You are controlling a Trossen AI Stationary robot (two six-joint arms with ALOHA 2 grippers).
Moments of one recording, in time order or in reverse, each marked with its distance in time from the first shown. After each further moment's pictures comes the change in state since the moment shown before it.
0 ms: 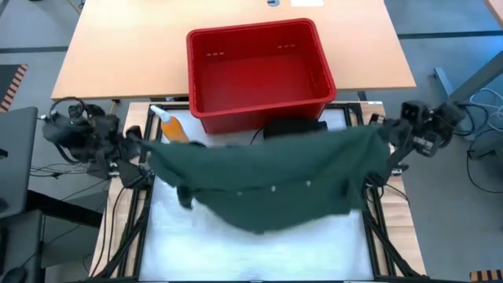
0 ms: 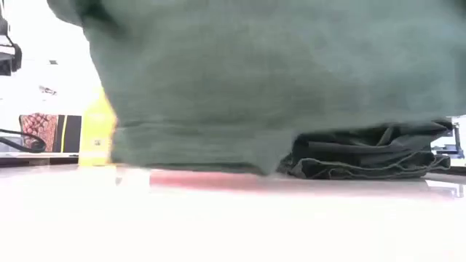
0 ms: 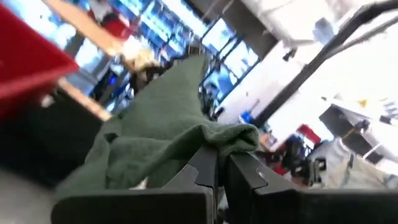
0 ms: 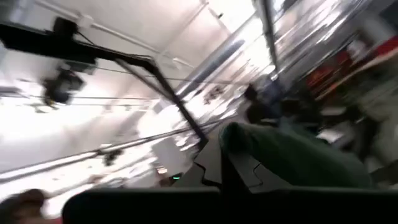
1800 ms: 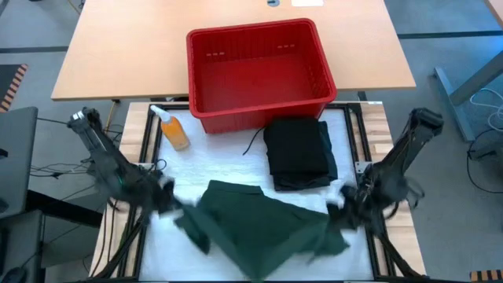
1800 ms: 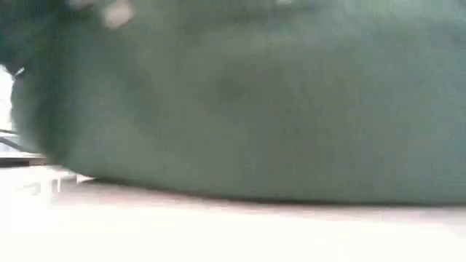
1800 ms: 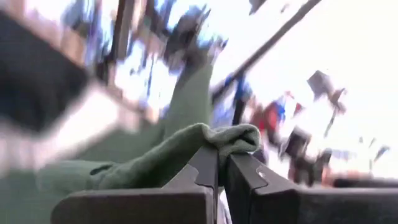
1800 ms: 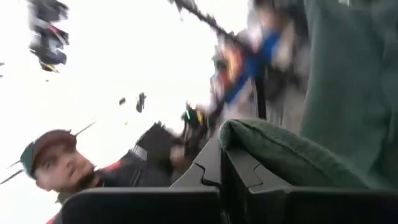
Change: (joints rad) left arm 0.069 0.220 -0.356 0.388 0.252 -0.248; right arm 0.229 0.541 -0.343 0.665 0.009 0.405
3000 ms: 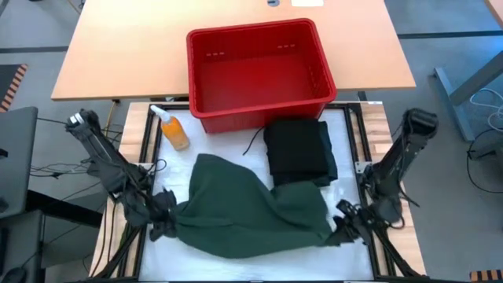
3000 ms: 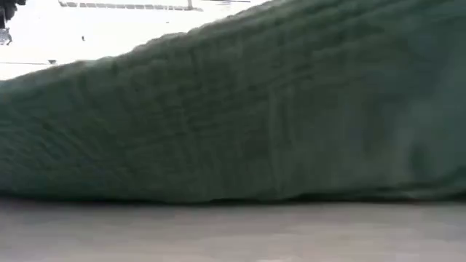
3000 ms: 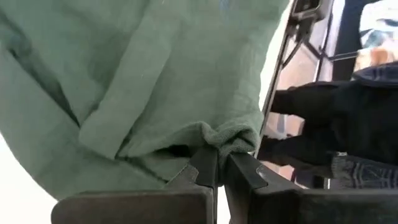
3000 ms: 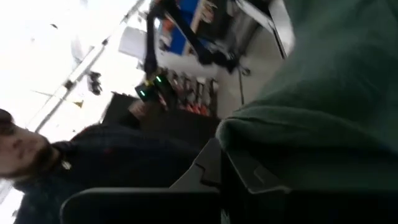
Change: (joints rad) left arm -0.014 0.228 0.007 -0.678 0.567 -0.566; right arm 0.246 0.175 -0.187 -0.013 0.180 0.460
